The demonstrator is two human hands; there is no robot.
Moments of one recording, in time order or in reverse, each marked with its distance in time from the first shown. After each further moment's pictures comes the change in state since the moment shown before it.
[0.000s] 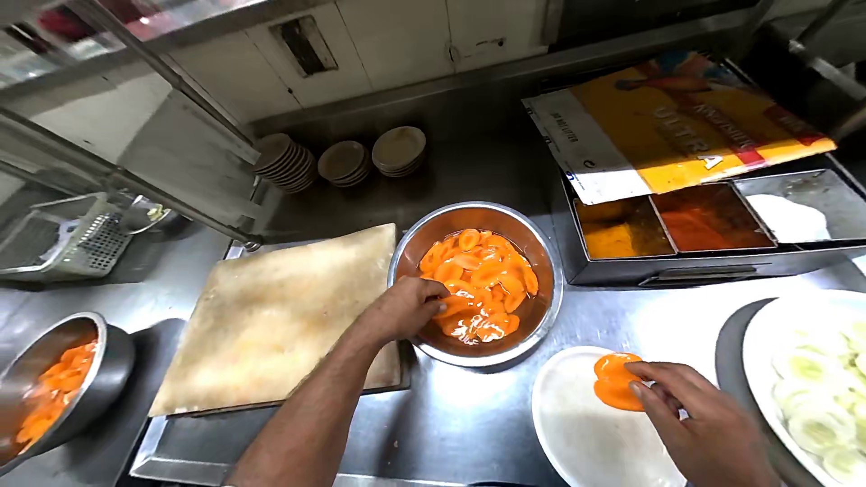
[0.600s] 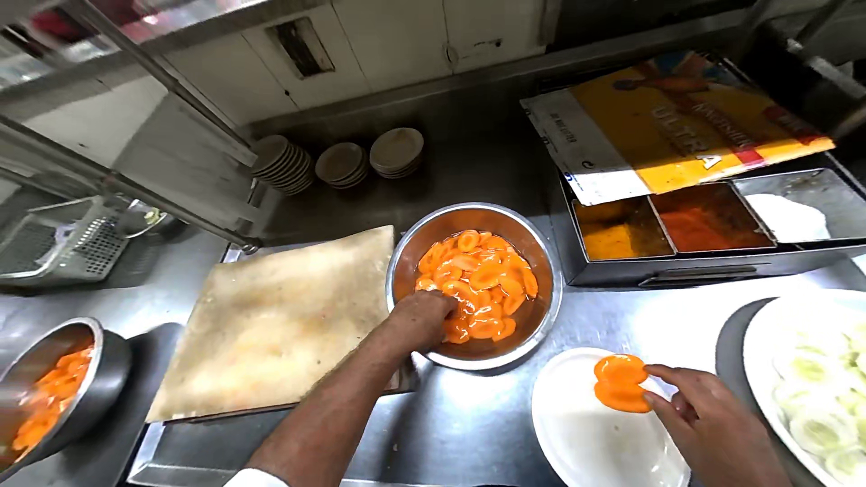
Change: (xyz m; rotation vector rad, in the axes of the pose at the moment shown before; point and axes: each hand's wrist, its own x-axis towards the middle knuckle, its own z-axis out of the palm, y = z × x) left_hand 0.025 0.004 0.034 0.395 -0.262 -0.125; right_hand -0.012 0.030 -0.005 -0.145 -0.104 0.164
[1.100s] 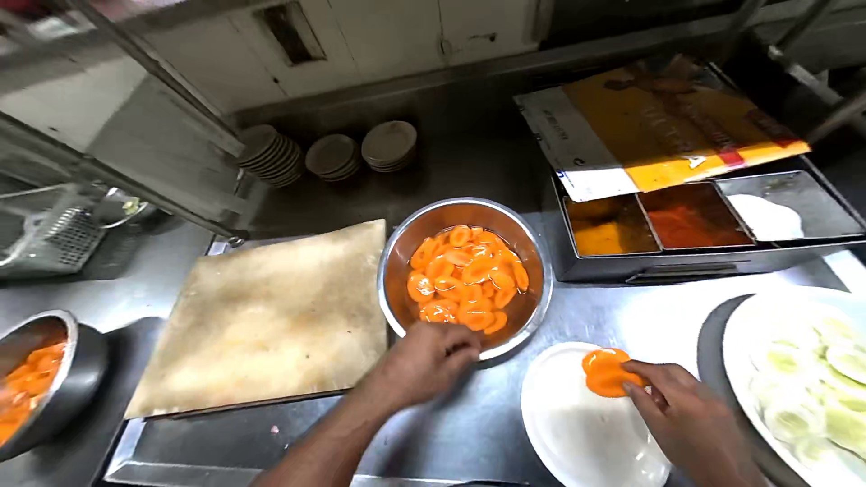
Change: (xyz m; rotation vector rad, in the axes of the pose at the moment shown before) left_hand -0.070 0.032 0.015 -0.530 0.343 0.346; right_hand 0.004 -0.004 0.010 -0.076 0.071 -0.109
